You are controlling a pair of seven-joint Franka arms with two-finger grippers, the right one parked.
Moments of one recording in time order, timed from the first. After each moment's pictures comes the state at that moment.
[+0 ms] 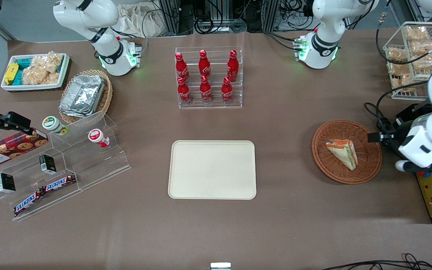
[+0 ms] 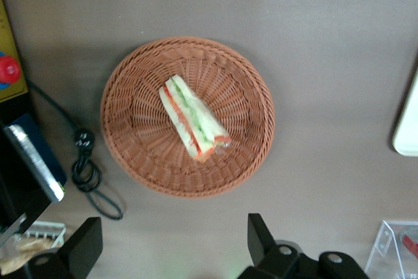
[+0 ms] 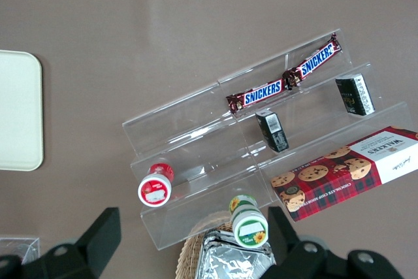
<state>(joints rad) 0.16 0.31 -0.21 -1.51 0.08 1.61 -0.09</state>
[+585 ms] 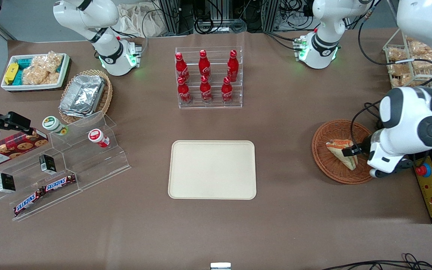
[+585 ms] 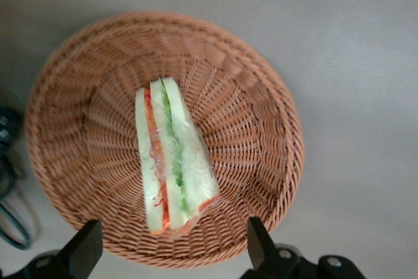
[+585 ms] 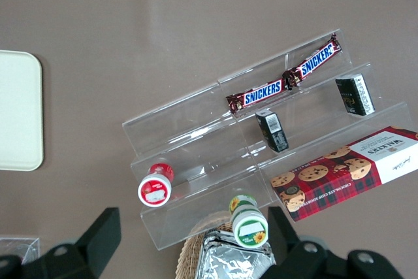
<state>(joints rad) 0.16 0.32 -0.20 -1.92 0.08 2.07 -0.44</state>
